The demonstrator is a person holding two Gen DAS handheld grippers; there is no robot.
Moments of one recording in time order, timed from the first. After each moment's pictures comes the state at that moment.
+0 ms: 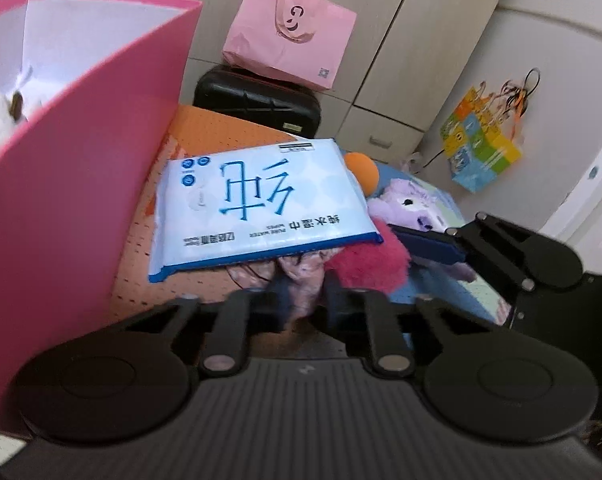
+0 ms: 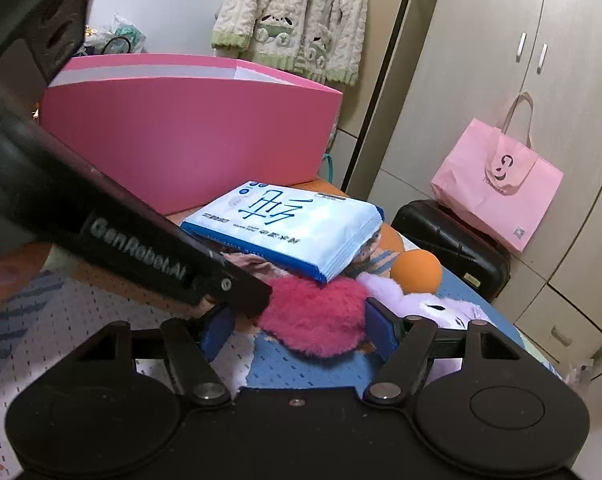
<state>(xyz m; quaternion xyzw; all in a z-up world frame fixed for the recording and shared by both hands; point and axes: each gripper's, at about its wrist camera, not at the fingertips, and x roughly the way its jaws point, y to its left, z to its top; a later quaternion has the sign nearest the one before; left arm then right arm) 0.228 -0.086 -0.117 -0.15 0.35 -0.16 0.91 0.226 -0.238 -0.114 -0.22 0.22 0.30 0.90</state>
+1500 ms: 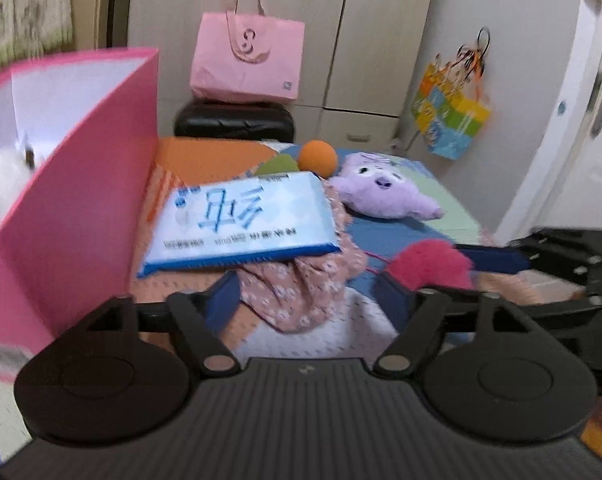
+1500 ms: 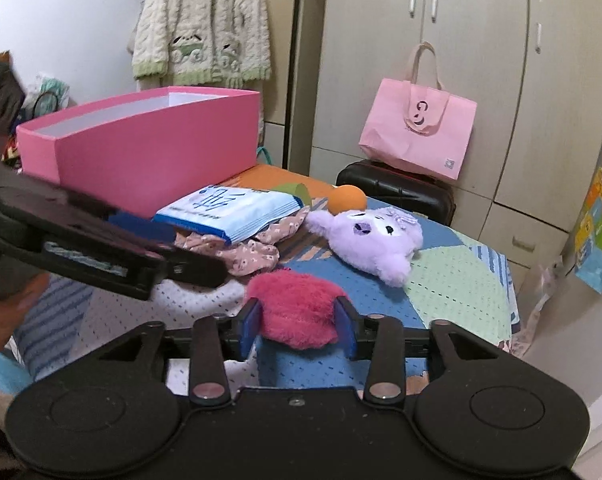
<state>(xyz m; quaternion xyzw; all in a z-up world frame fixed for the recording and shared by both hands) 0.182 -0.103 -0.108 -0.02 0.30 -0.18 0.93 0.159 -0.286 -0.105 -0.10 0.25 0.21 0.94</state>
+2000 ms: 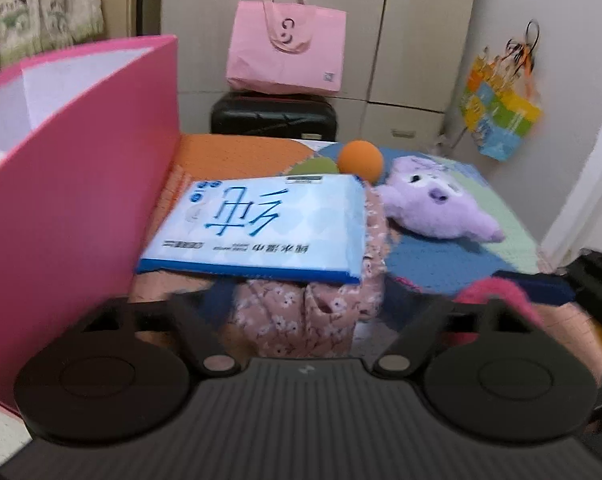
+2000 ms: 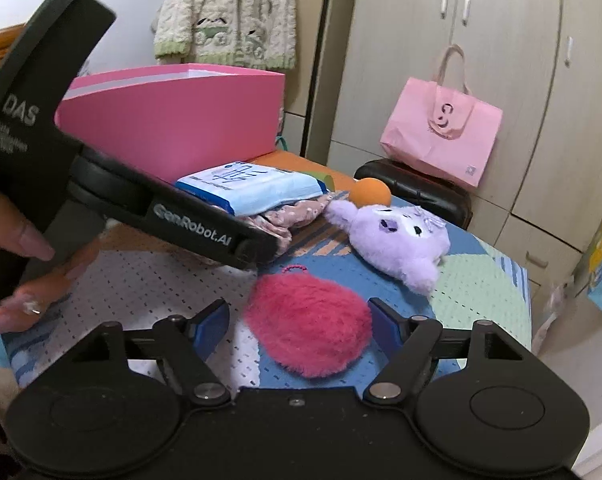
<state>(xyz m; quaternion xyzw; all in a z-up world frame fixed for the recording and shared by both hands) 0.216 -0.121 -0.119 -0.01 0.32 -0.11 0.94 0.169 -0.276 -0.121 -0.13 0.25 0.23 0.93</state>
